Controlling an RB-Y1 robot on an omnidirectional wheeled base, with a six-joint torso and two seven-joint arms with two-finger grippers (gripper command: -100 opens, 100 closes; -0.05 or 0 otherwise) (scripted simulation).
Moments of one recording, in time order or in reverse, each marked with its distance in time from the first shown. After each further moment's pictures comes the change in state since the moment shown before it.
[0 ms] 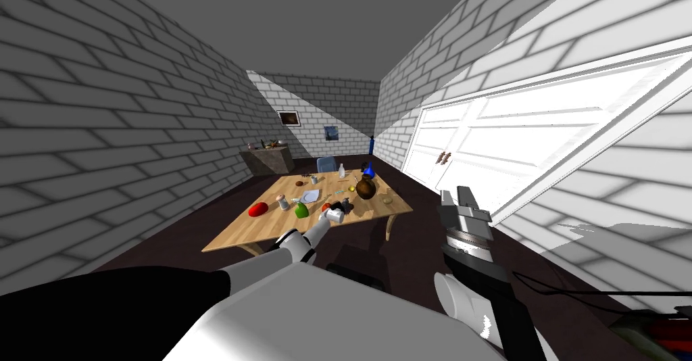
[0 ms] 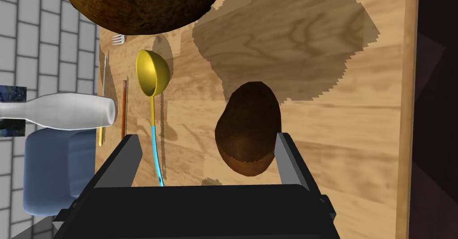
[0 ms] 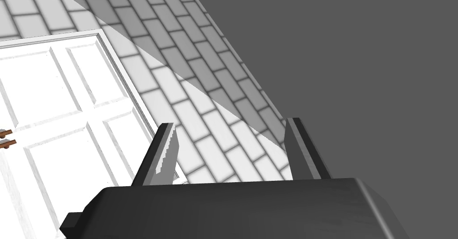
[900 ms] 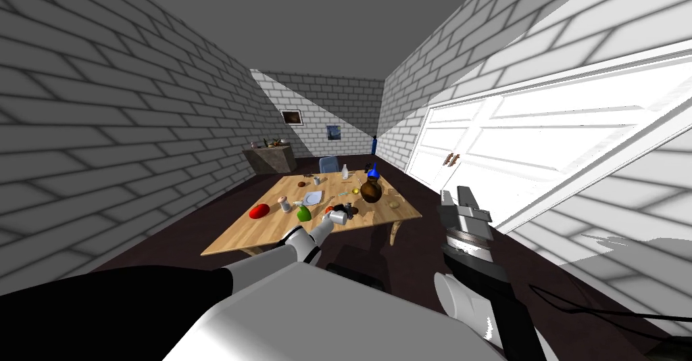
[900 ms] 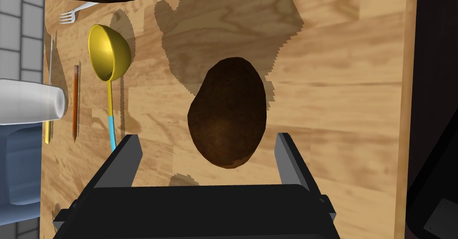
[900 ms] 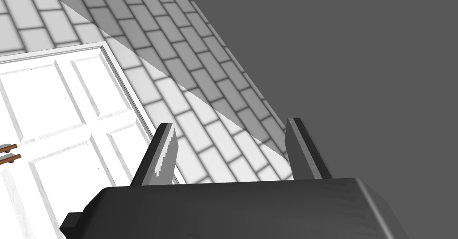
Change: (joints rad) left arm -0.057 -0.048 -0.012 0.134 0.079 0.049 -0.017; right arm 0.000 0.000 0.000 0.000 0.000 0.000 0.000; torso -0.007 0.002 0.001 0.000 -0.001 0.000
